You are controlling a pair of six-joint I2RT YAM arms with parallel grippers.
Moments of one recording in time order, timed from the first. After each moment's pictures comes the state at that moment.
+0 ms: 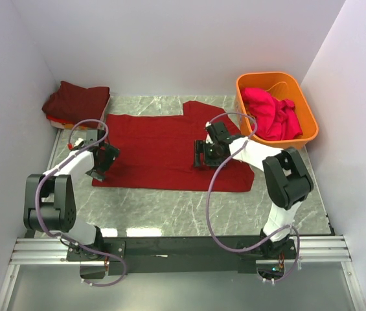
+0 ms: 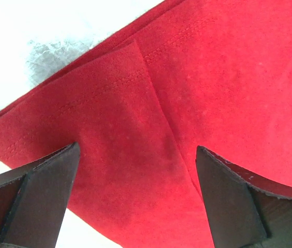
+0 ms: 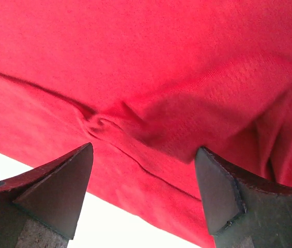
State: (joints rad) left arm -0.02 1.50 0.86 -0.44 -0.19 -1.10; right arm 0.47 1.79 1.13 -0.41 -0.17 0.42
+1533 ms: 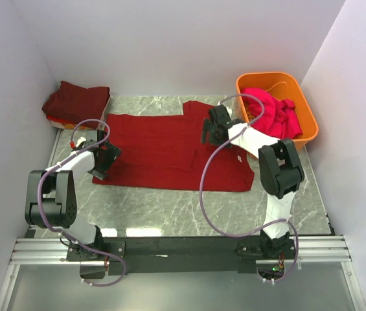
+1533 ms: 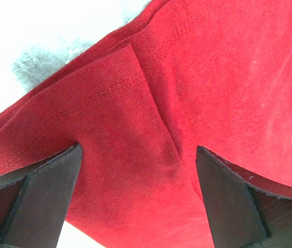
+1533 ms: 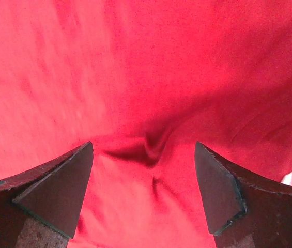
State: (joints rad) left arm -0.01 1.55 0.83 -0.34 -0.15 -1.04; right arm 0.41 1.94 1.38 -0.43 0.19 0.51
